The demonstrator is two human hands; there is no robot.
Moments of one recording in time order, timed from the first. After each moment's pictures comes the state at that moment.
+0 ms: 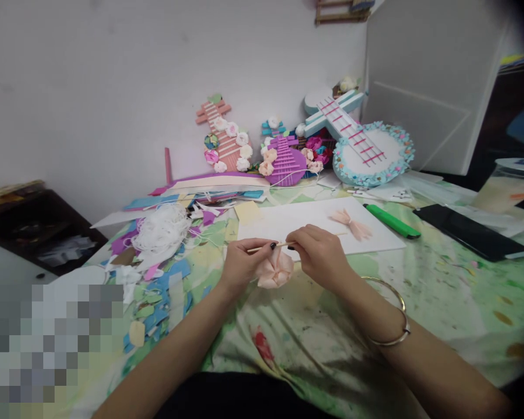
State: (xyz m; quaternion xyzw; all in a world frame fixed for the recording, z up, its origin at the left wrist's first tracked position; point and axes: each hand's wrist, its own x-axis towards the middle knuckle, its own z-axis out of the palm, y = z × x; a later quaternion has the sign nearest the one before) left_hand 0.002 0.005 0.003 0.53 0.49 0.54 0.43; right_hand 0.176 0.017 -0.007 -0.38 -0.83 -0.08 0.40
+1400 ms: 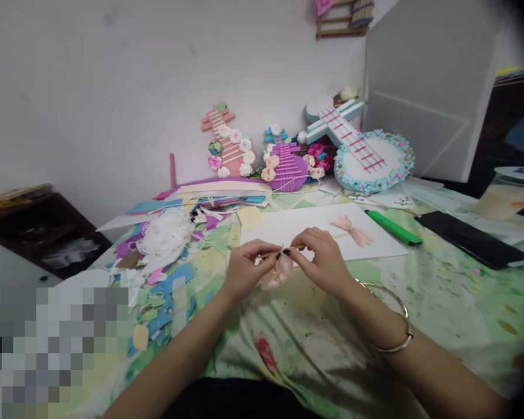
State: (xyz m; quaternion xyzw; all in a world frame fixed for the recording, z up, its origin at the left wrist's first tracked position) left_hand -0.004 0.004 0.004 0.68 0.42 0.52 0.32; right_hand 0.173 0.015 -0.002 -0.43 -0.79 0.05 0.44
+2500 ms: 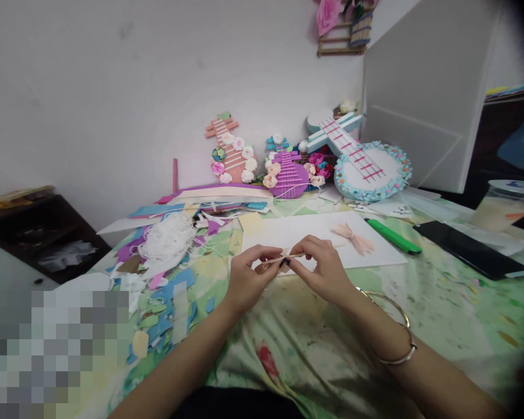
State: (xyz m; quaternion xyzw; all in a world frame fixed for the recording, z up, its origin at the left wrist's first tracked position) left_hand 0.000 -0.005 0.007 0.69 0.42 0.55 0.21; right_hand 0.169 0.008 0.005 -0.42 -0.79 0.09 0.43
